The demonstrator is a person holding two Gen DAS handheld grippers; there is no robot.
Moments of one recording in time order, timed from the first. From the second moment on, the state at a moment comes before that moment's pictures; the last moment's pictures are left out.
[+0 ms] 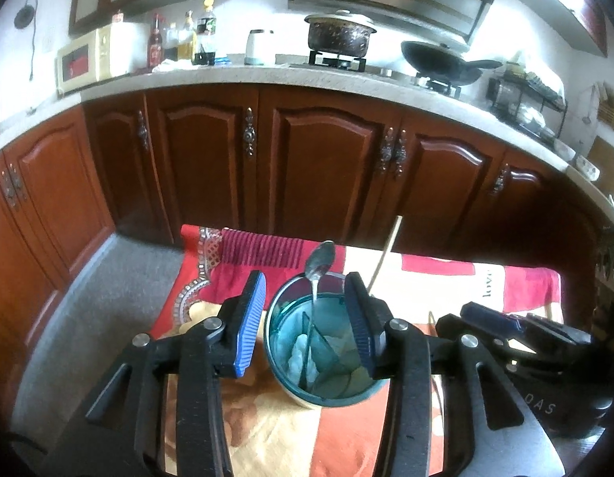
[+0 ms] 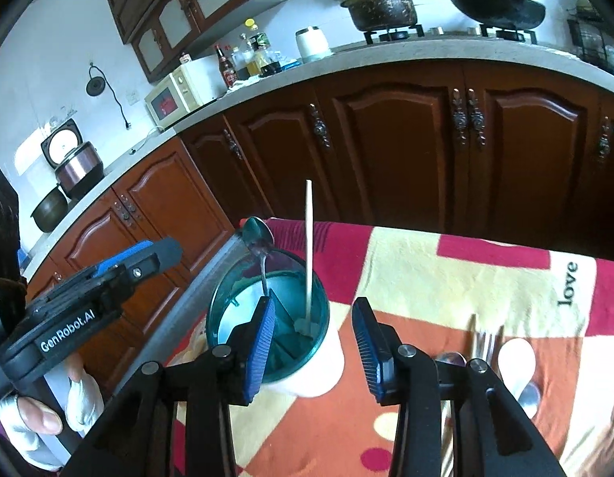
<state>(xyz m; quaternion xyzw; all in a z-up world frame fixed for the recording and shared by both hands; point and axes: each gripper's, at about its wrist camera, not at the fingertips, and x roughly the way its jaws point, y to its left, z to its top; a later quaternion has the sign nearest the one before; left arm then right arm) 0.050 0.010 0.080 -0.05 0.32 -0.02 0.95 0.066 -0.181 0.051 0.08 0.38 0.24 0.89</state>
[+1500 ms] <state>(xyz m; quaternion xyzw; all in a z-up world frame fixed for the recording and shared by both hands) 0.097 -0.140 -0.068 -0.05 0.49 -0.14 0.86 0.097 -0.364 -0.084 0.18 0.47 0.13 0.85</state>
